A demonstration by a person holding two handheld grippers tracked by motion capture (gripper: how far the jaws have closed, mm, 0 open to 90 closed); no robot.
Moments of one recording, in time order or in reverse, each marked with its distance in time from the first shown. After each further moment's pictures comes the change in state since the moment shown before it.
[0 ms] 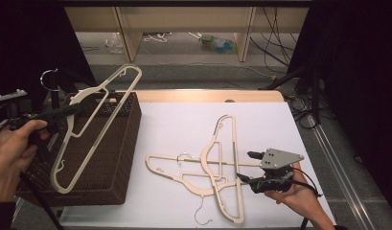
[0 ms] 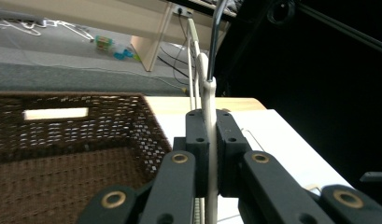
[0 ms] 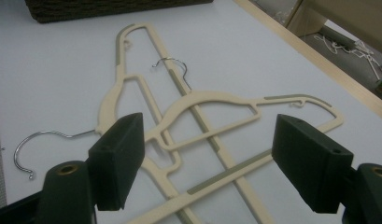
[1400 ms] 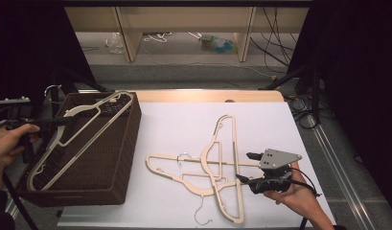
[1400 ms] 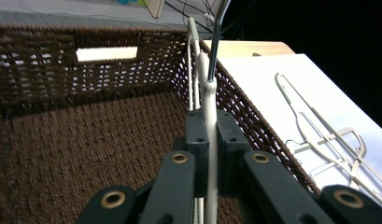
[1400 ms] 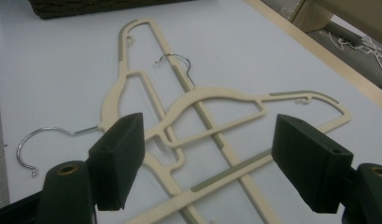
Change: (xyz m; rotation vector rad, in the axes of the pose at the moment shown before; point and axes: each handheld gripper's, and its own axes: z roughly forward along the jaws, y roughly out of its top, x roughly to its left) left arm 0.083 -0.017 0.009 0.247 -0.004 0.029; right arm 0.000 -0.002 0.003 0.013 0.017 0.004
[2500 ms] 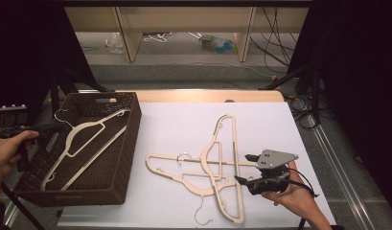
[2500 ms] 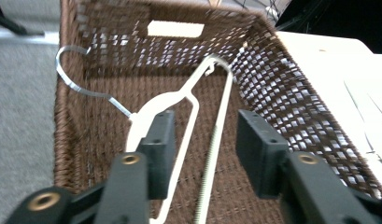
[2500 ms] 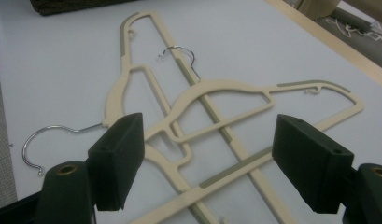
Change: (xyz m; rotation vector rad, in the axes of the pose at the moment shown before) left arm -0.019 -0.012 -0.018 -0.018 0.238 -0.044; right arm 0.003 -0.001 0.005 0.038 0.013 0.039
